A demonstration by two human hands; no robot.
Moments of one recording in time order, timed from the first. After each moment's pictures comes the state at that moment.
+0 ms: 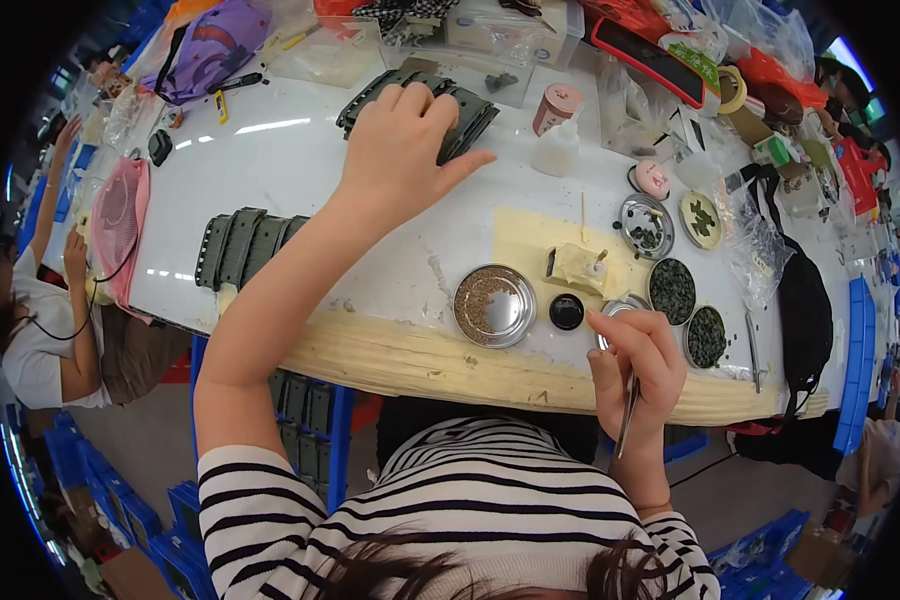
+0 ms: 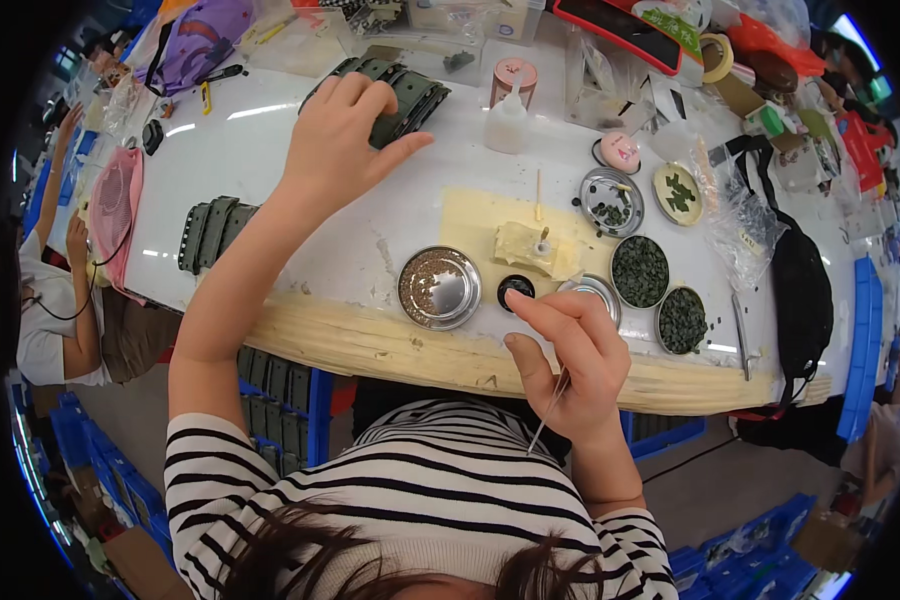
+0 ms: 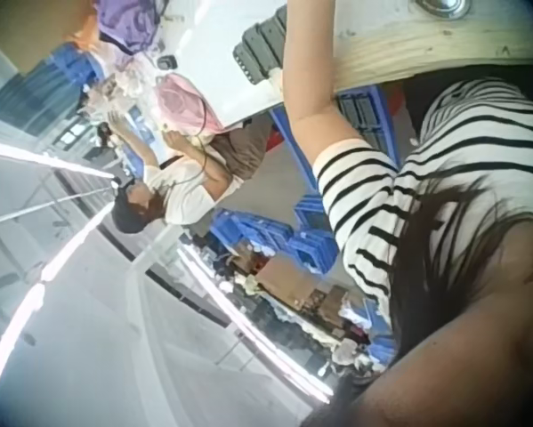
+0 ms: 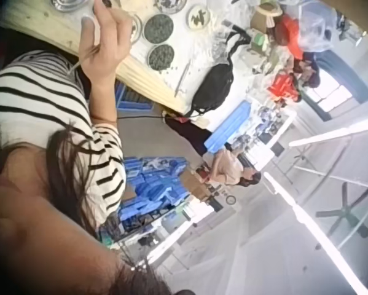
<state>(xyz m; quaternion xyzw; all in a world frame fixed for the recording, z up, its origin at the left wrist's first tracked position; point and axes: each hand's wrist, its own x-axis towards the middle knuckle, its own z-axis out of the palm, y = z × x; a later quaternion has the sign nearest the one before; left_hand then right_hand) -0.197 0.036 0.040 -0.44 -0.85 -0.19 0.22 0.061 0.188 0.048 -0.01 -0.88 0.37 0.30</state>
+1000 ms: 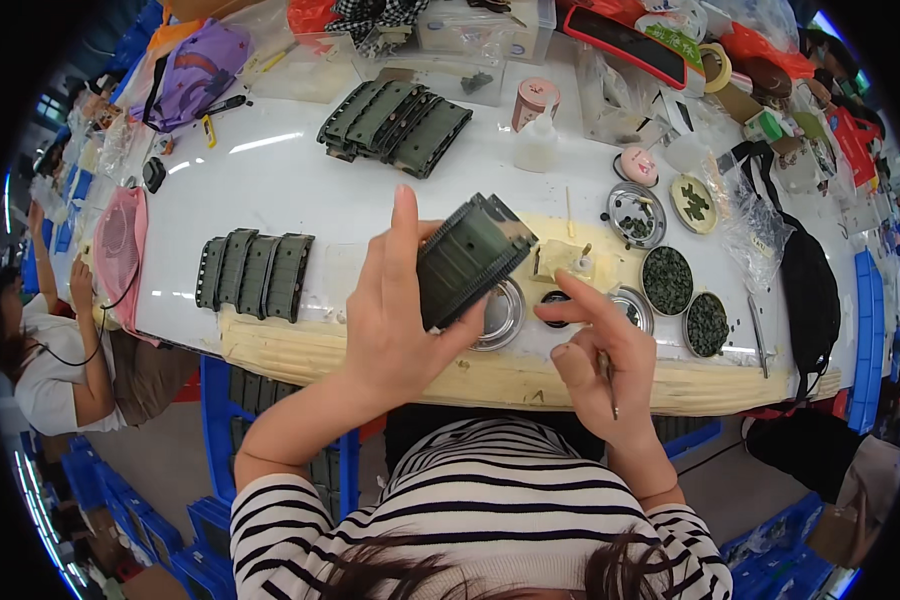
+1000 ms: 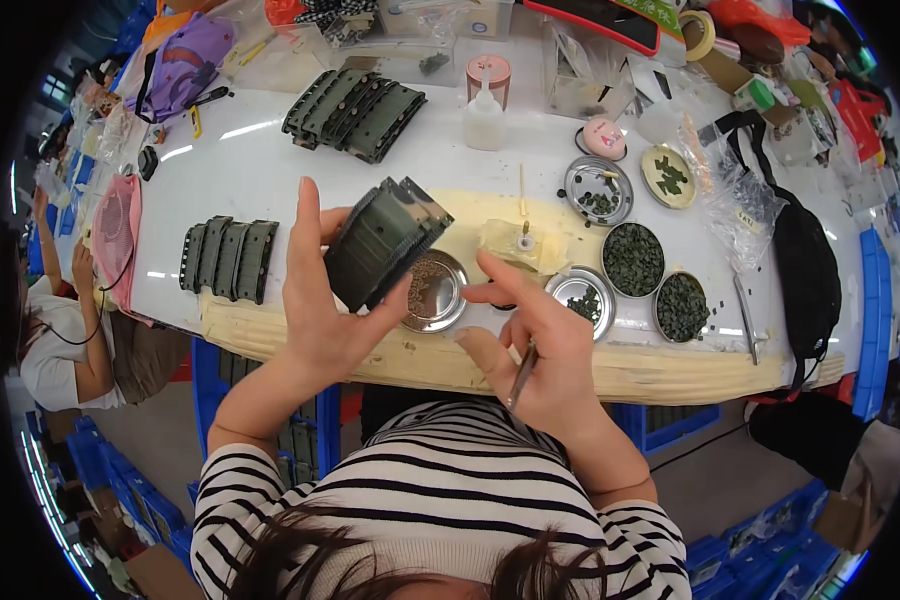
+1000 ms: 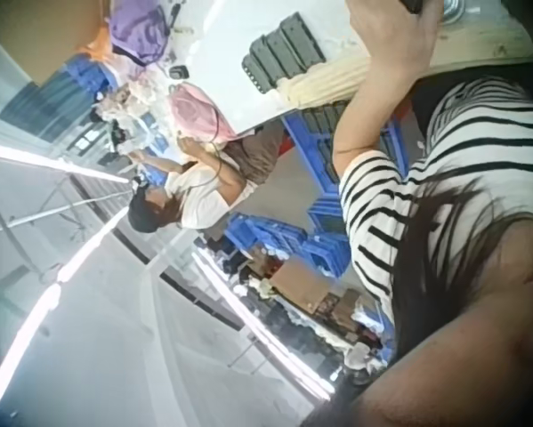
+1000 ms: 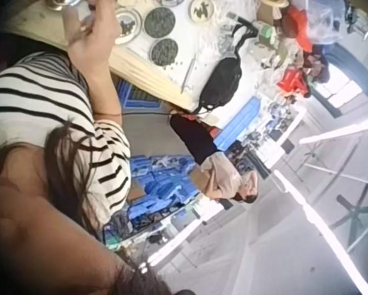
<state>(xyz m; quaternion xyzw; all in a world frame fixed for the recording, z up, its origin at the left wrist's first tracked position) -0.080 0.013 0.040 -0.44 -0.77 -0.42 0.20 0.054 0.180 0.050 -0.07 -0.81 0.56 0.18</state>
